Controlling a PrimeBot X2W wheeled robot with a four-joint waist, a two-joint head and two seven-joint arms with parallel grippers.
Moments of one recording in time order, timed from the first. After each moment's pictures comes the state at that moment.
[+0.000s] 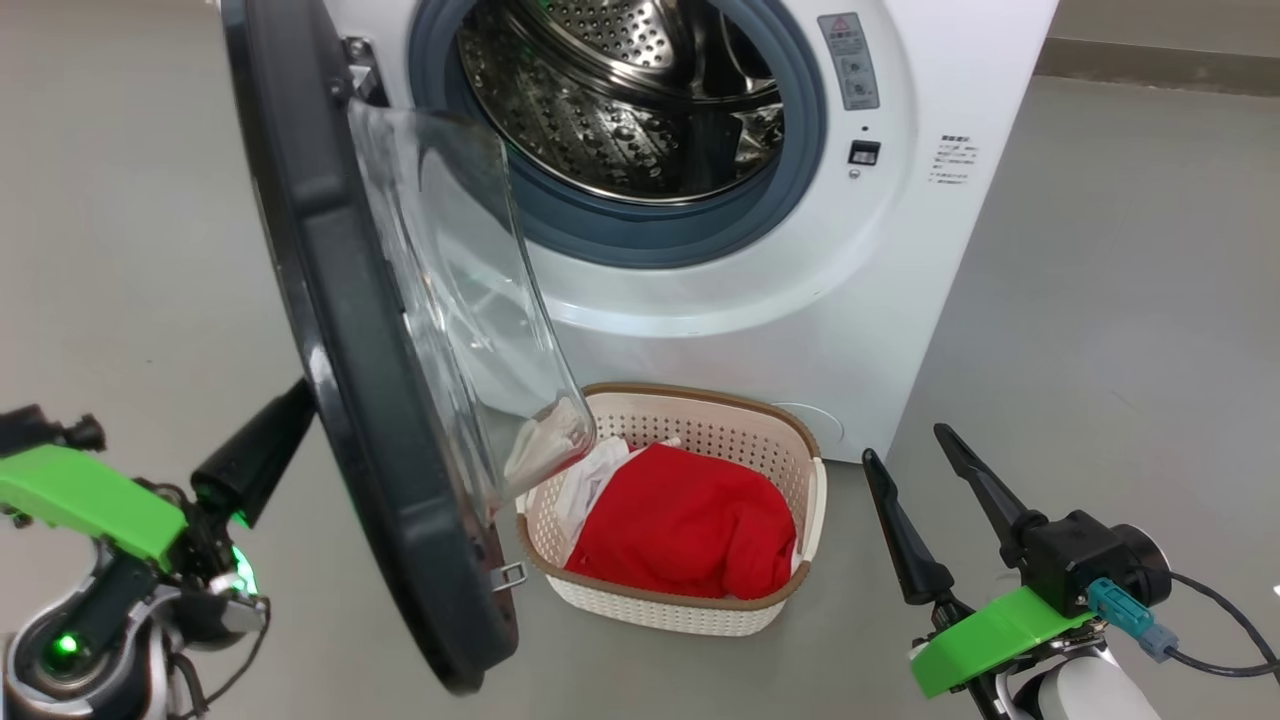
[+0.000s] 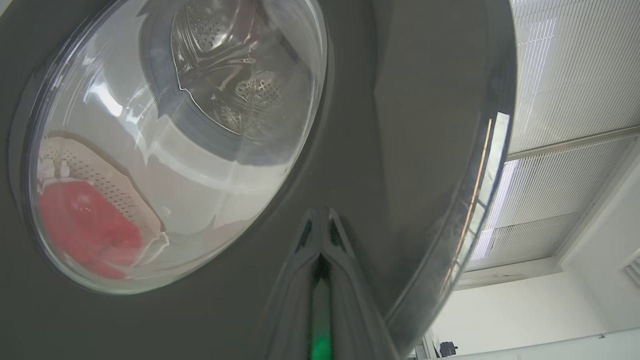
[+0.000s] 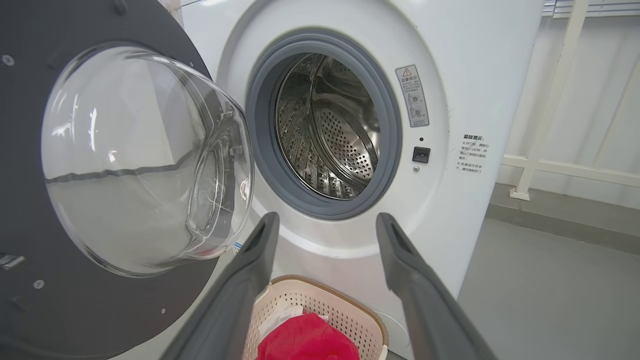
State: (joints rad) left arm -0.35 0.03 0.27 0.03 -1.39 0.19 0.75; right arm -0.13 -0.05 0.13 0.26 0.19 0.13 -0.26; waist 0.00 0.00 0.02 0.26
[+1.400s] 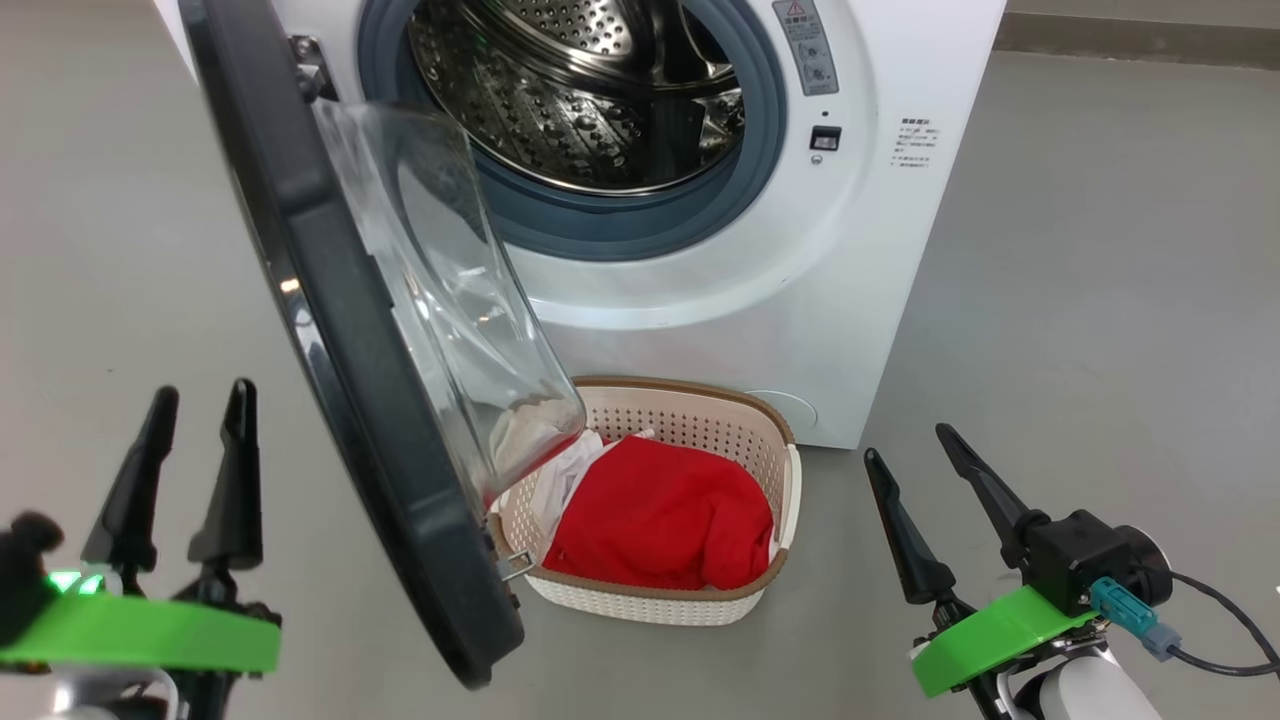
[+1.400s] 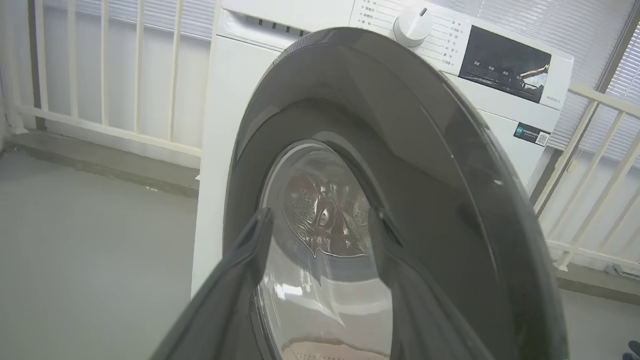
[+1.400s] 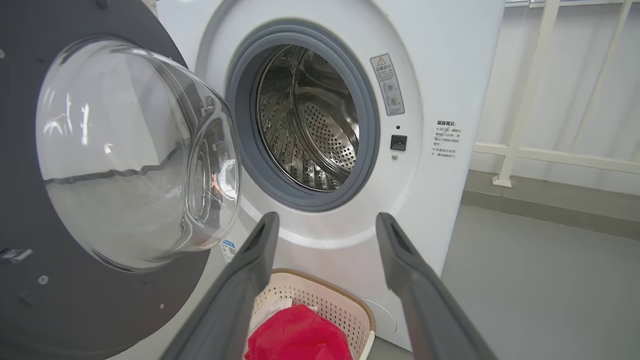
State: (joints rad) left arm -0.17 0.20 0.07 -0.02 -0.60 -0.08 -0.04; right arm -0.13 -0.05 0.13 0.26 0.20 0.13 -0.26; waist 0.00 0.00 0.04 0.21
